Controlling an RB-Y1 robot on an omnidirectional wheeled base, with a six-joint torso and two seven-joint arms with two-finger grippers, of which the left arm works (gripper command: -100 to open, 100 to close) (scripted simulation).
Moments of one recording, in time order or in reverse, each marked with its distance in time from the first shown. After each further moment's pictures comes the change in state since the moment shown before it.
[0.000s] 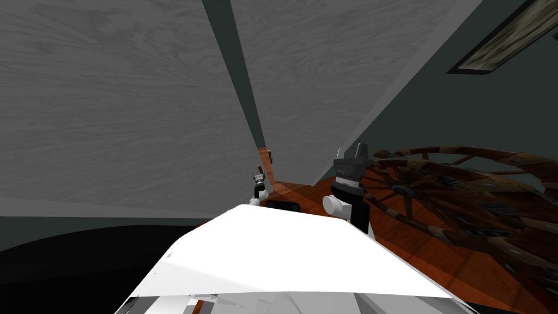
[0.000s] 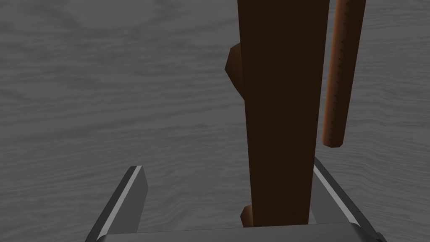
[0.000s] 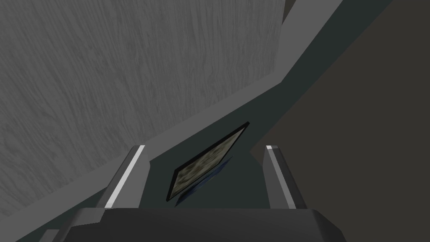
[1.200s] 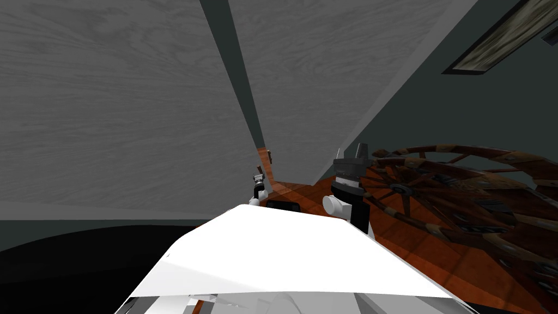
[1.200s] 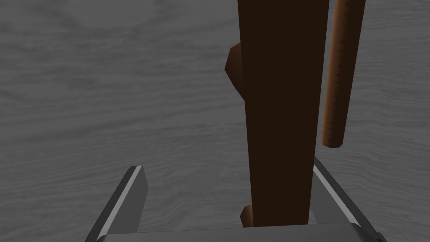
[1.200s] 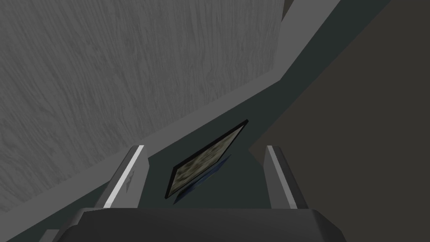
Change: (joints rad) arm 0.004 0.005 0.003 -0.004 0.003 0.002 0.003
